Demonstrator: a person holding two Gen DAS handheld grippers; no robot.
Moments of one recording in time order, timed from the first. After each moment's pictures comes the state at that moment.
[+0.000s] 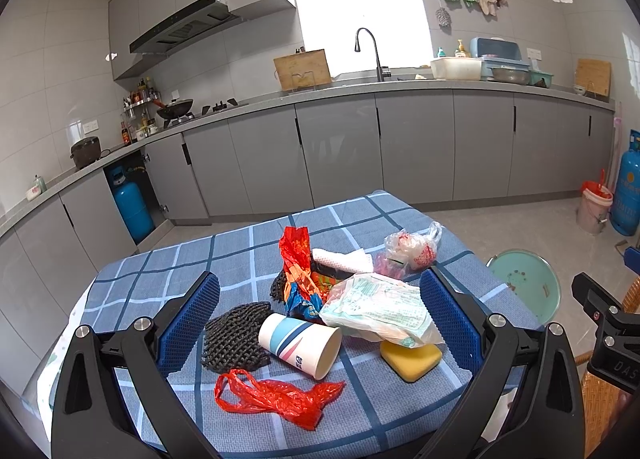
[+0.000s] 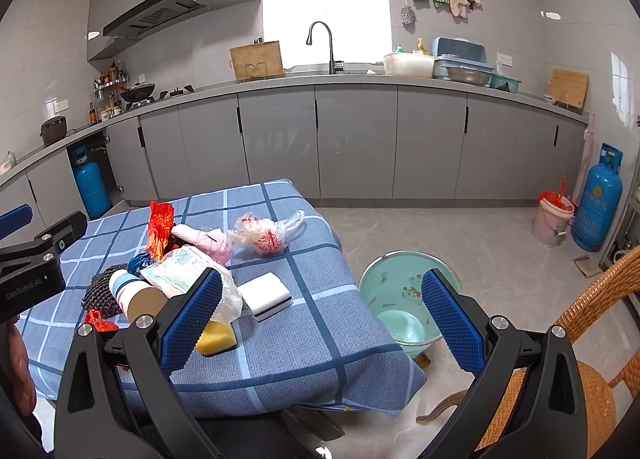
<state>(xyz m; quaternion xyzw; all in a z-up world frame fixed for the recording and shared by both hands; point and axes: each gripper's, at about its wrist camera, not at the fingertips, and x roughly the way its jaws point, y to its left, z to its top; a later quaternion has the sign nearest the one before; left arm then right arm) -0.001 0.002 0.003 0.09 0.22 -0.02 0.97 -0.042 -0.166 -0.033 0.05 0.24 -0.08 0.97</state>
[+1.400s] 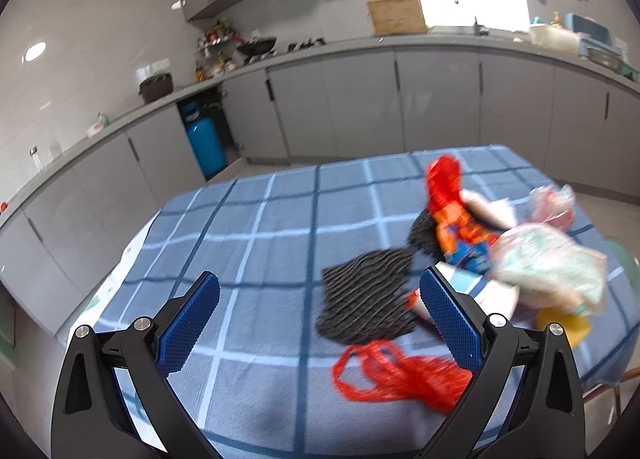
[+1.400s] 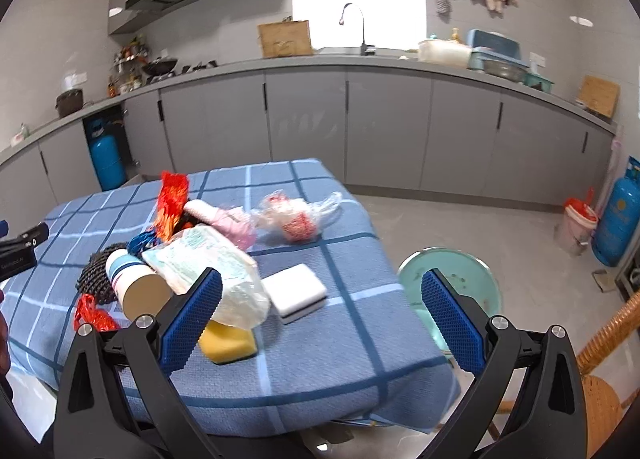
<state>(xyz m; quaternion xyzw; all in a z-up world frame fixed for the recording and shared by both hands) 0.050 0.137 -0.058 0.06 0.31 0.14 0.94 0.019 -0.130 -0.068 0.02 0.27 -0.03 0.96</state>
